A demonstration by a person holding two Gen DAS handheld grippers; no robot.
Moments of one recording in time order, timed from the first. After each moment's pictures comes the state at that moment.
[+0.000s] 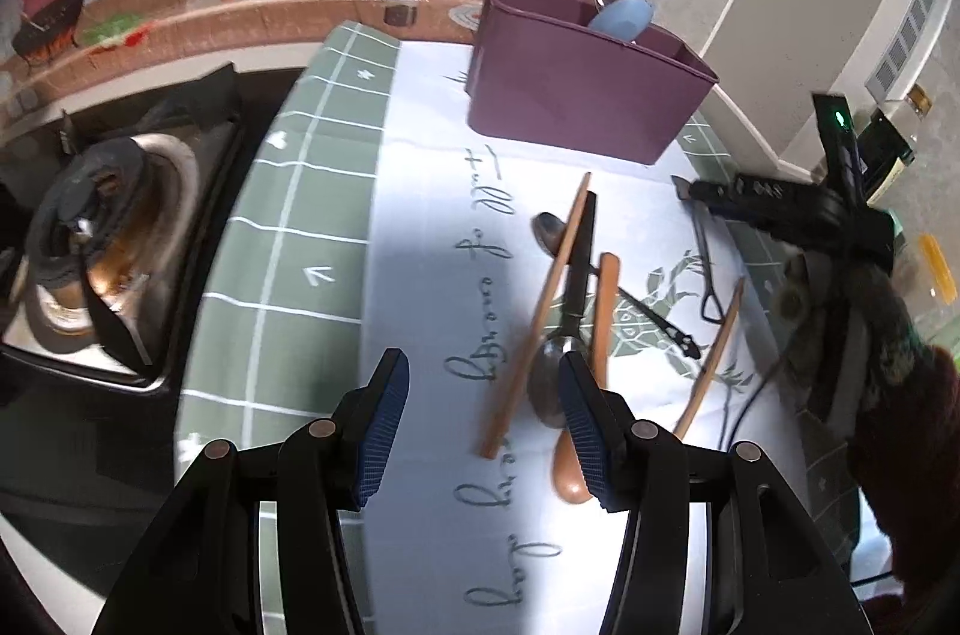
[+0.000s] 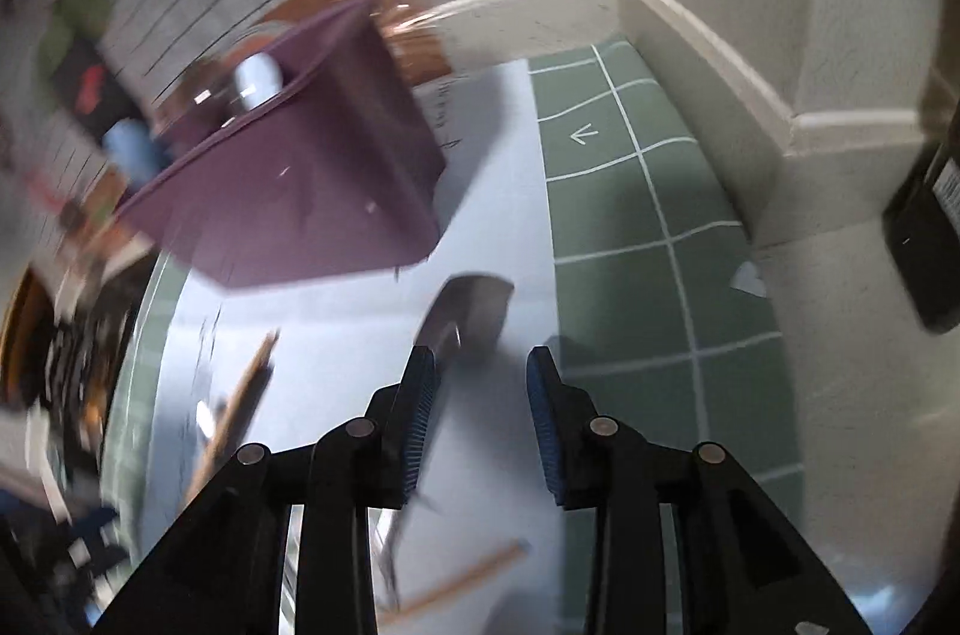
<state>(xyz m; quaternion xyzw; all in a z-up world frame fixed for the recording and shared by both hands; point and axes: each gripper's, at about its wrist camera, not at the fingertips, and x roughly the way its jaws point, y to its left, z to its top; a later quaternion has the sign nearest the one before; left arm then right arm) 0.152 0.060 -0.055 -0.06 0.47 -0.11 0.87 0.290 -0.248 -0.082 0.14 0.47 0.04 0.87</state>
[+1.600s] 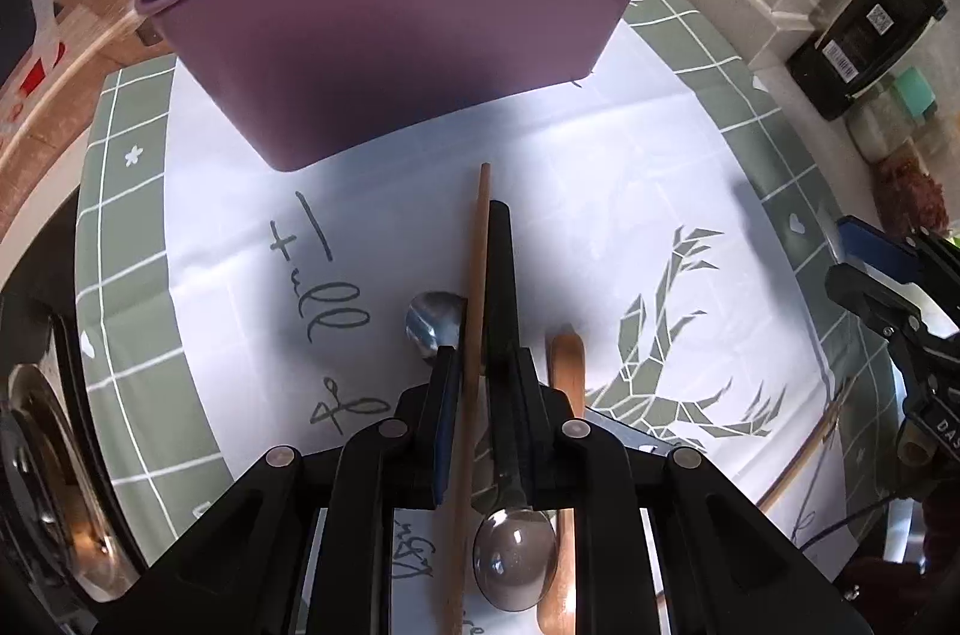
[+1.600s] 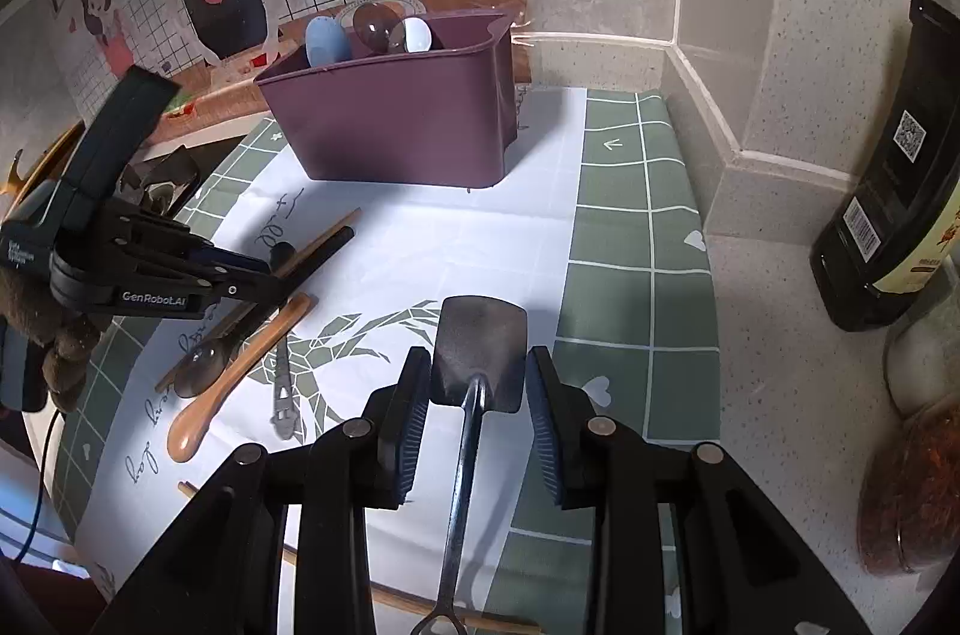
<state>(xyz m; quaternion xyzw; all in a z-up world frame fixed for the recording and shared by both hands) 0.275 -0.051 -0.088 0.12 0.59 -0.21 0.77 0.185 -0.244 -0.045 0.00 0.44 0.12 0.89</state>
